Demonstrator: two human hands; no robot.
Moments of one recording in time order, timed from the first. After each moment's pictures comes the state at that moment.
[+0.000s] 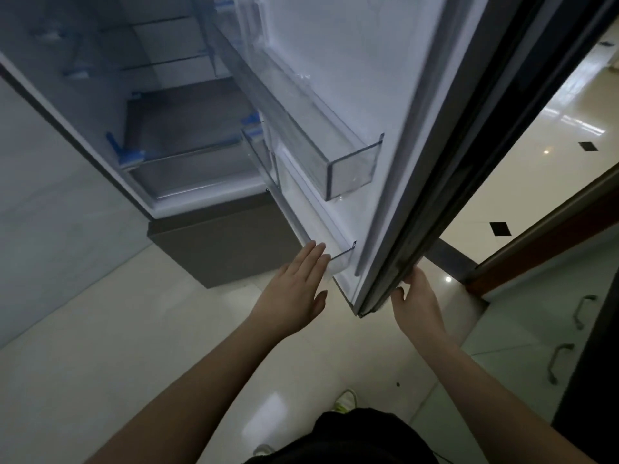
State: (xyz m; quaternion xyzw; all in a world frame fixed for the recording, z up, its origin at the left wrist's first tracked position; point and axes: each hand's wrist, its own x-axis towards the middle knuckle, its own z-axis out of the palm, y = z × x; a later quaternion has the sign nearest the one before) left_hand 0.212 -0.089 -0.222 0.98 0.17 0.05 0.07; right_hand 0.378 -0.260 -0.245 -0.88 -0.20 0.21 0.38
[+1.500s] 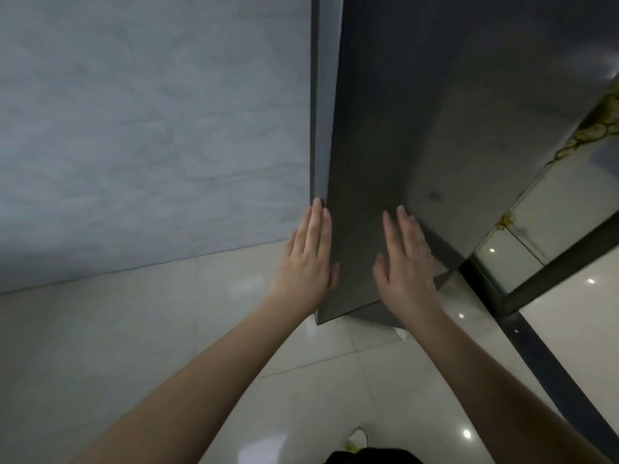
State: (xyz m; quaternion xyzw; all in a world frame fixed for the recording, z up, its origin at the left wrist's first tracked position) left_hand -0.017 0.095 -0.147 0.86 0.49 0.14 -0.05; right_hand 0.165 0.051 -0.157 -0.71 -0.65 -0.03 0.26
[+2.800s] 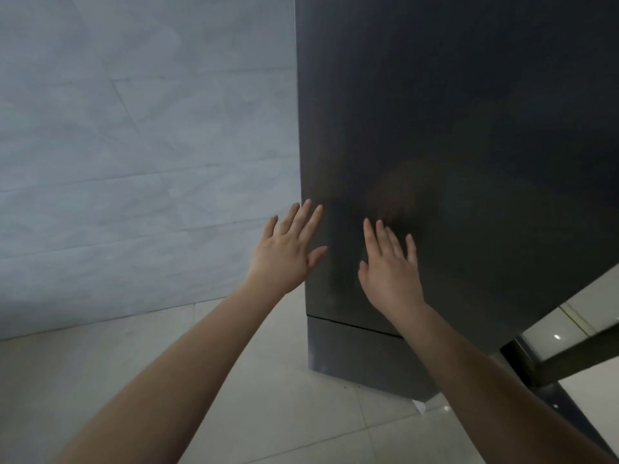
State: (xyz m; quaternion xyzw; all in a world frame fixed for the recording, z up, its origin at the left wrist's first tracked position) left_hand -0.002 0.352 -0.114 0.86 0.50 0.07 -0.10; right_hand 0.193 0.290 -0.134 -0.73 -0.67 -0.06 0.10
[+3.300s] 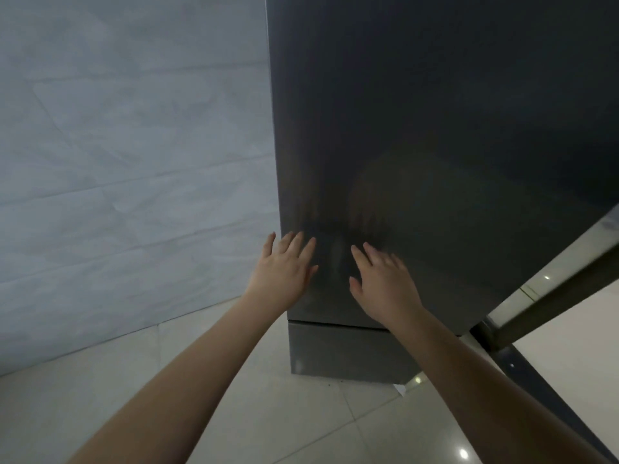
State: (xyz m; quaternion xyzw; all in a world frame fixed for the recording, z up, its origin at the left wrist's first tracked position) left_hand 0.011 0.373 -0.134 0.91 0.42 0.02 -0.08; right_hand 0.195 0.289 -0.138 -0.76 -0.65 -0.02 0.02
